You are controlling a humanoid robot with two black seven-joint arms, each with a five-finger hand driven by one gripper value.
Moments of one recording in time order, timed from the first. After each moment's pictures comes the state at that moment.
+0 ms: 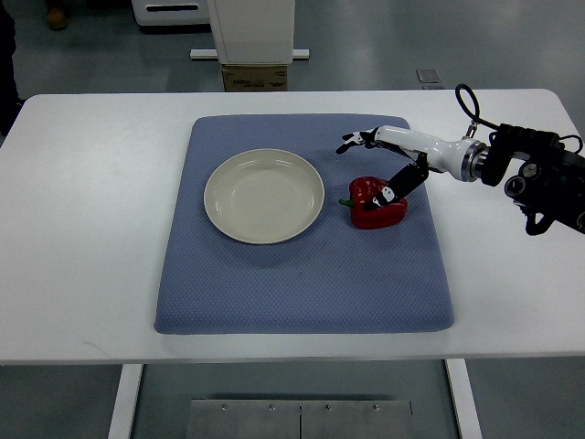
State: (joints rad) left arm -0.03 0.00 -0.22 -0.22 0.02 0.07 -0.05; right arm 1.14 -0.40 0.05 0.89 -0.92 0.20 0.34
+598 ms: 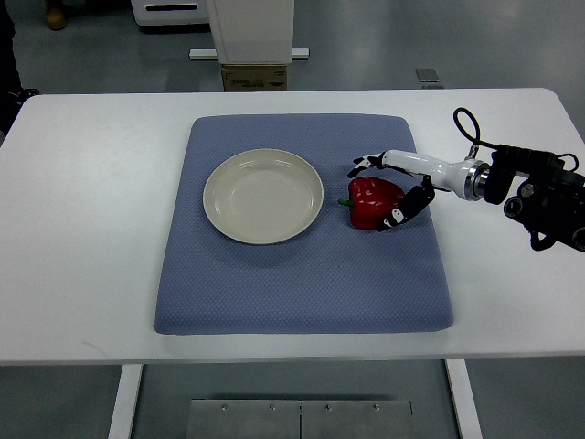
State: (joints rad) left arm -0.03 0.00 -0.22 -0.22 0.02 0.07 -0.05; right arm 1.12 -0.40 -0.04 0.86 -0.94 0.15 0.34
